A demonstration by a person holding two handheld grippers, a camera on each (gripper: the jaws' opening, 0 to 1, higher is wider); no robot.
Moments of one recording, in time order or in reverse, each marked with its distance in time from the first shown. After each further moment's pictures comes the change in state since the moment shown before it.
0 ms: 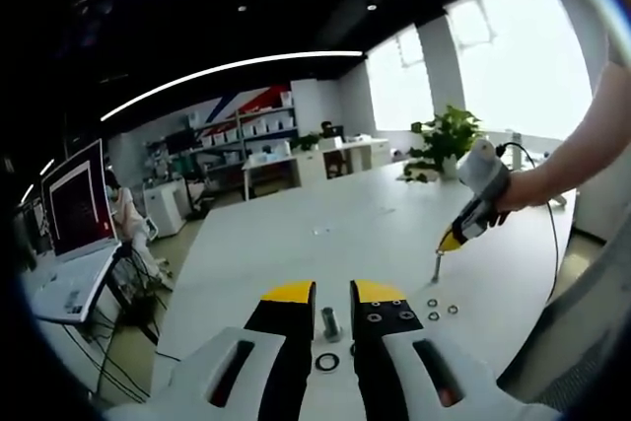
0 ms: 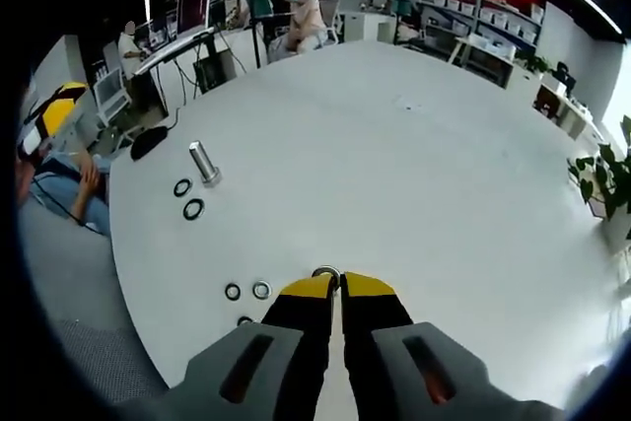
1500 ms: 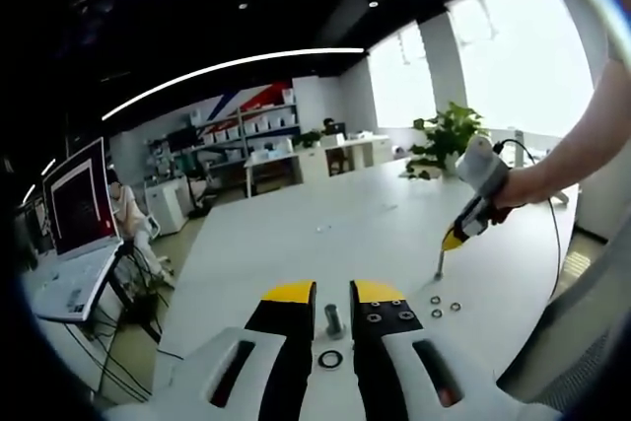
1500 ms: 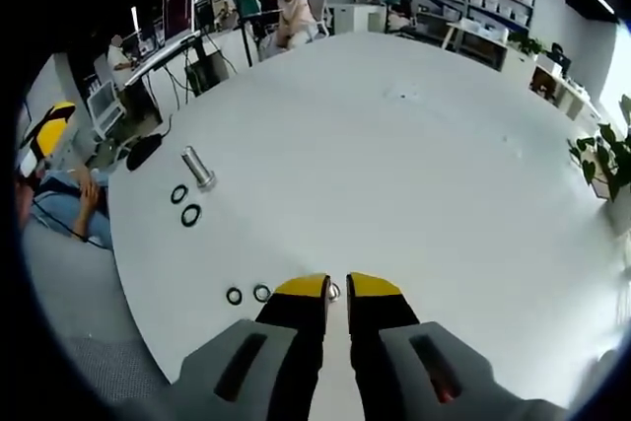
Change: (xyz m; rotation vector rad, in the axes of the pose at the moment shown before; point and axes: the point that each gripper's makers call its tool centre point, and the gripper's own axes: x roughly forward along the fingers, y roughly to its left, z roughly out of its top) left arm 0.001 0.003 -0.003 0.001 0.013 0.010; right arm 0.003 -0.003 -0.002 0.071 0.022 0.000
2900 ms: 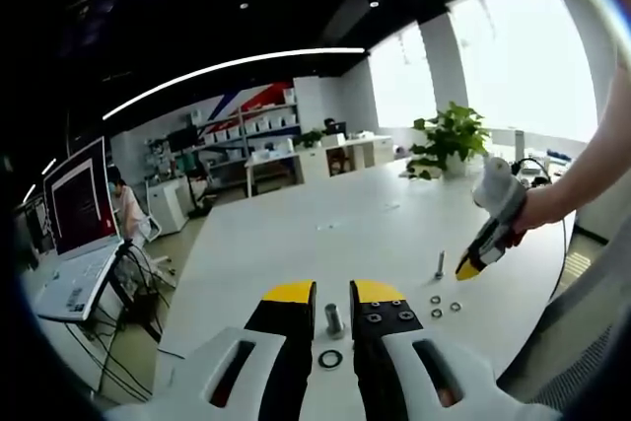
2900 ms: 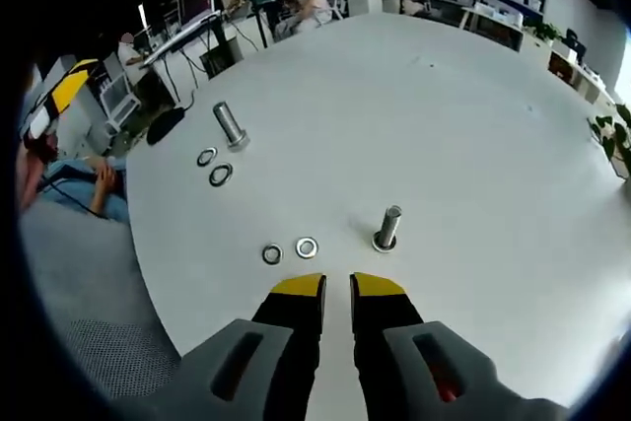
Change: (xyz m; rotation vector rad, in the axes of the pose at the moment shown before) left arm -0.001 0.000 0.000 -0.001 -0.001 0.002; right arm 0.008 0.046 -0.054 0.001 0.082 0.095
